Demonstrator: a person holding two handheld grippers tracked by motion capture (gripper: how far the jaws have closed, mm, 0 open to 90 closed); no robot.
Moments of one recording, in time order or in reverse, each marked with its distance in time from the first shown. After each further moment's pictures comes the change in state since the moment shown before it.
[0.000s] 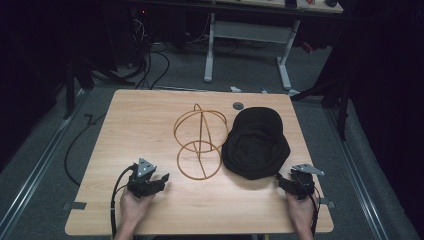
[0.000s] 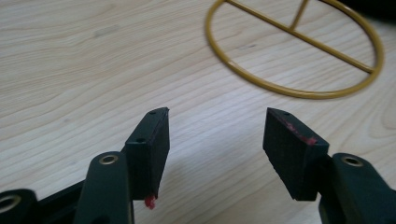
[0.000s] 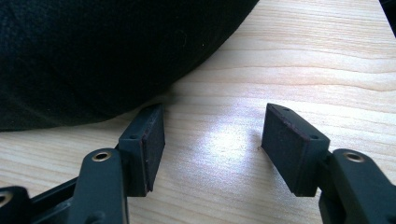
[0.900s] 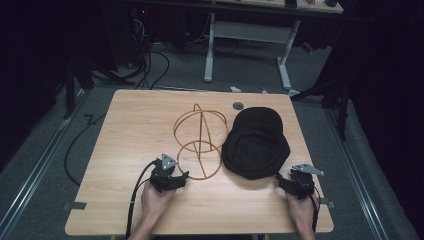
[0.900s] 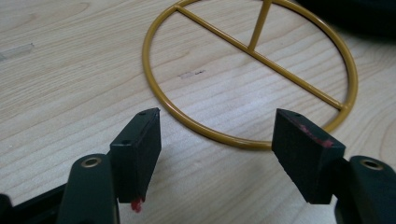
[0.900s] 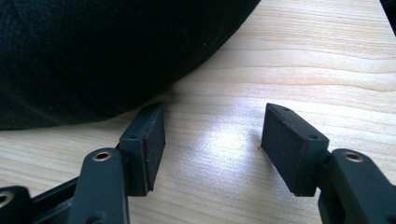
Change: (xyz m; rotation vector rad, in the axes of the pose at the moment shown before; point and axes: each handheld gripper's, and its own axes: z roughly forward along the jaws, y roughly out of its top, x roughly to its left) left arm -0.031 0.025 0.041 0.032 -0.009 -0.024; right arm 0.001 0.000 0.000 -0.001 0.001 -0.005
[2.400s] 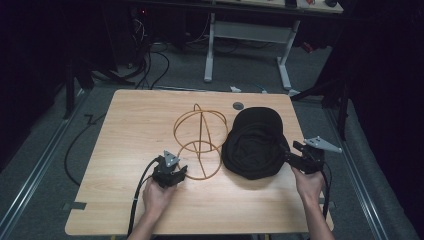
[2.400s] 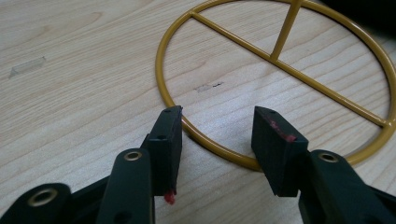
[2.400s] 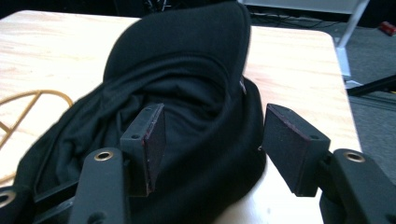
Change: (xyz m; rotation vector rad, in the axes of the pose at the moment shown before) left arm 0.001 0.004 0.014 -0.005 0.055 0.028; right arm -0.010 0.088 -0.032 -0.208 0.139 -0.013
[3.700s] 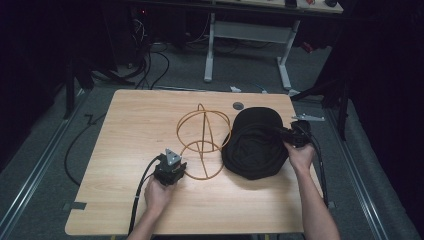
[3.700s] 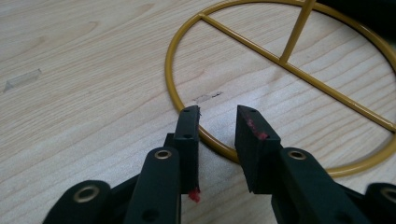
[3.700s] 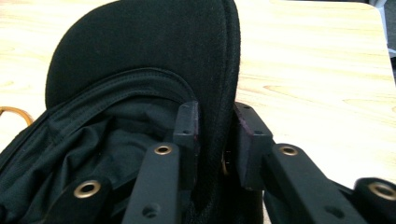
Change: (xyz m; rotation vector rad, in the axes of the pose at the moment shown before) left arm 0.001 0.005 0.006 -0.010 -0.003 0.019; right arm -0.034 0.034 0.084 0.156 0.055 0.048
